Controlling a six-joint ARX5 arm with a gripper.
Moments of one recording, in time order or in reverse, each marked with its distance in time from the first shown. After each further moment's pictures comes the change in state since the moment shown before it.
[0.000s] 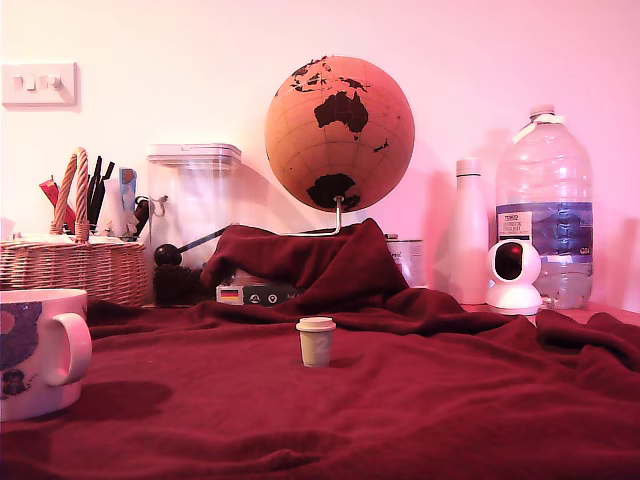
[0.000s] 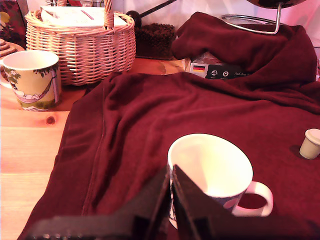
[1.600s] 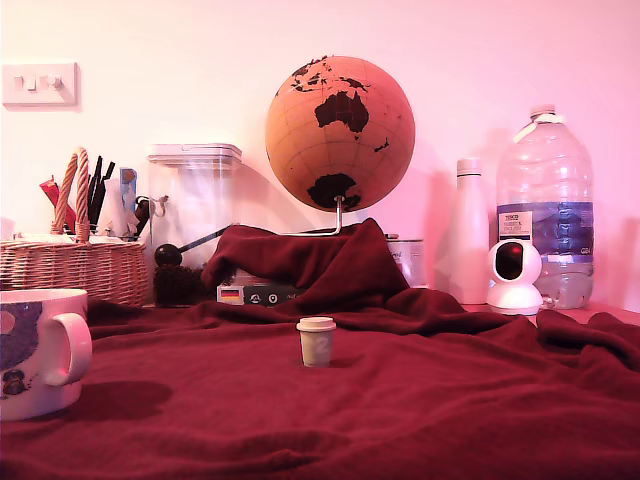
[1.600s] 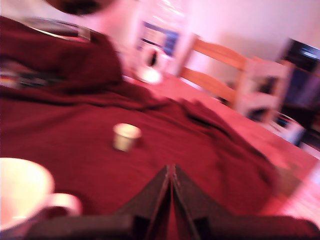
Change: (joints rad) arm -0.274 -0.006 0.005 0.115 0.417 -0.117
